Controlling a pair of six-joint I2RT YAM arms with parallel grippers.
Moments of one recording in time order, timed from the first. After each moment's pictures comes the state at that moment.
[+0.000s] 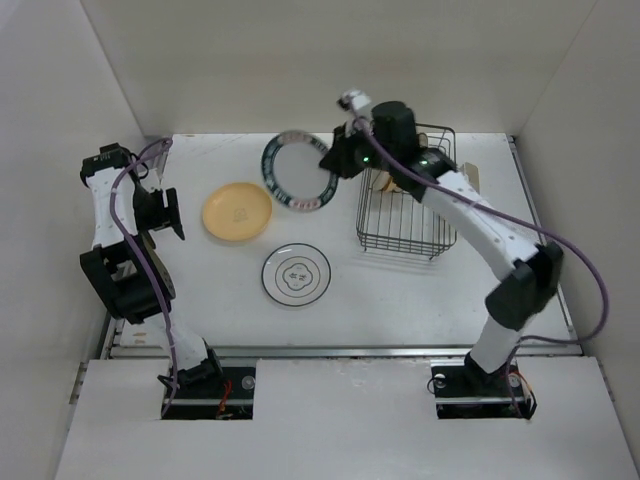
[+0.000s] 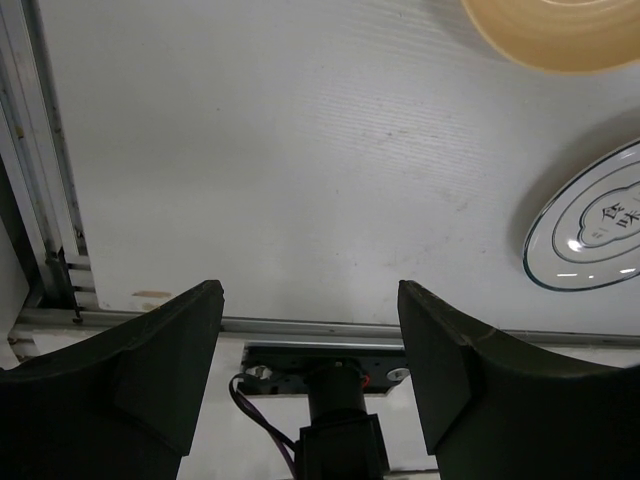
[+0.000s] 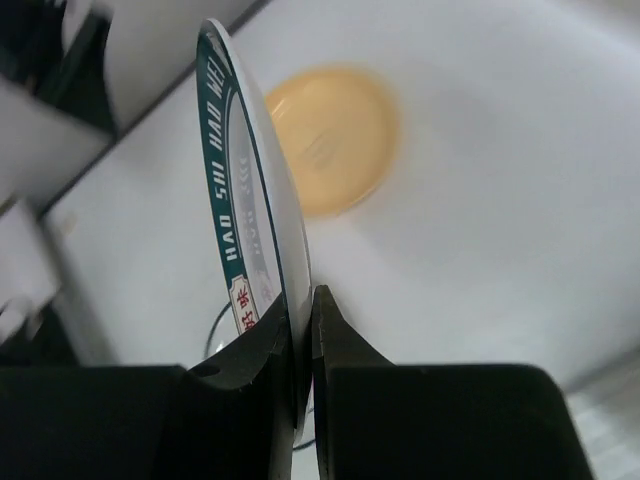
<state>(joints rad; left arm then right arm) 0.39 1.78 1.67 -1.34 0.15 0.13 0.59 1.71 1.80 -0.41 -0.23 0.14</state>
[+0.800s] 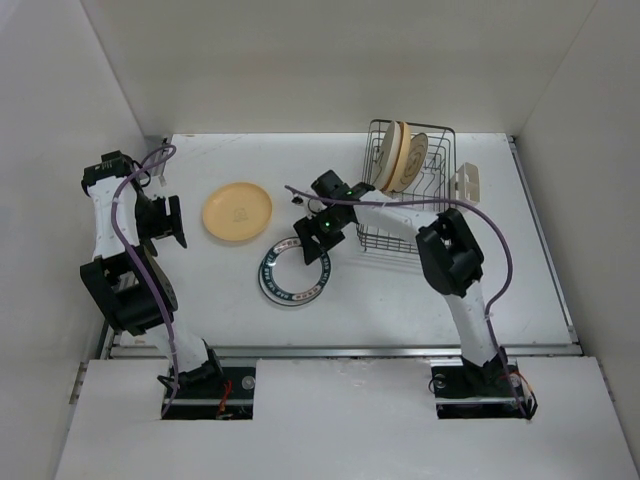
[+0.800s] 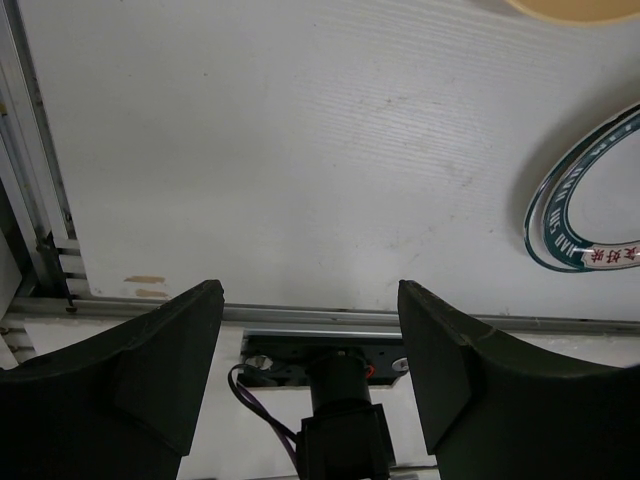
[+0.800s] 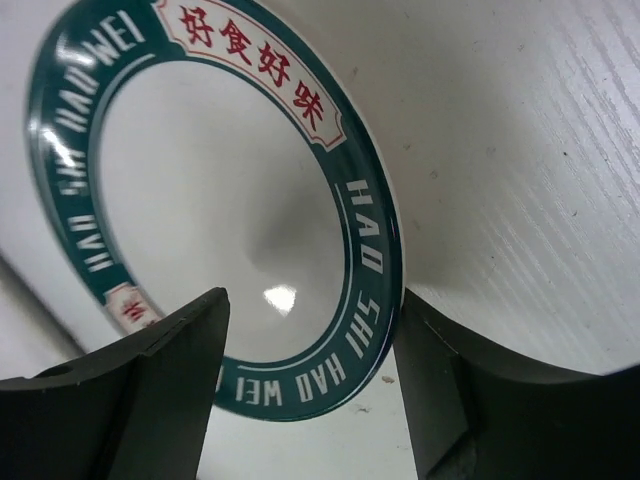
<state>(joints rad) 0.39 1.69 1.56 -1.33 0.15 0.15 0.70 2.21 1.77 -0.69 -0.47 0.04</state>
